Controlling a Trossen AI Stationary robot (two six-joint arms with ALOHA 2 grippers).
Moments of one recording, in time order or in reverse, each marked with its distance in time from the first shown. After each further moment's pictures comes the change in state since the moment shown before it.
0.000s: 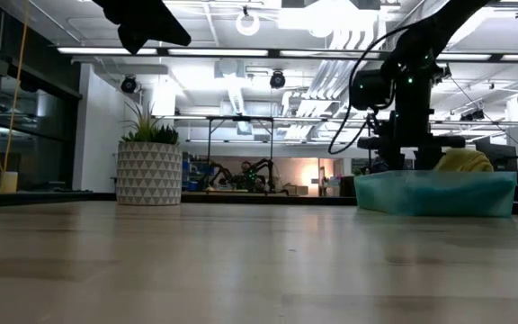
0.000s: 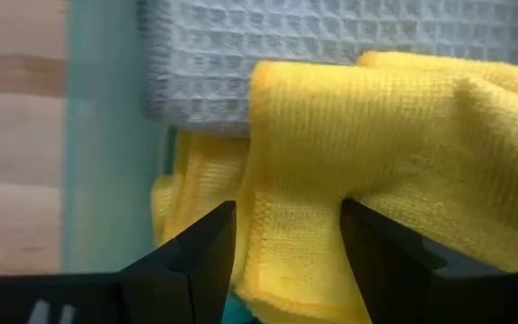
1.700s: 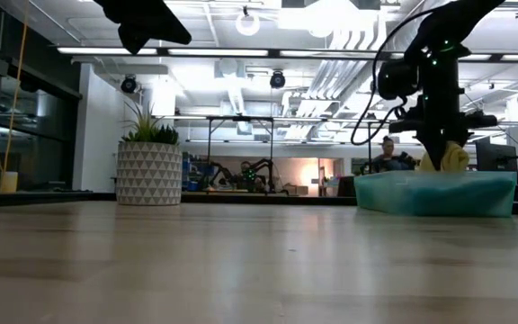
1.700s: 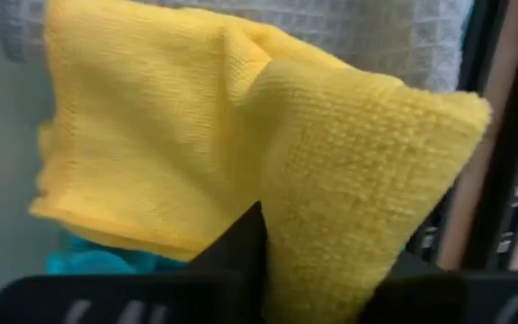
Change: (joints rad) left arm 0.000 0.000 0.000 0.007 0.015 -0.008; right arm -0.163 -0.172 -0.001 -0.249 -0.047 -0.187
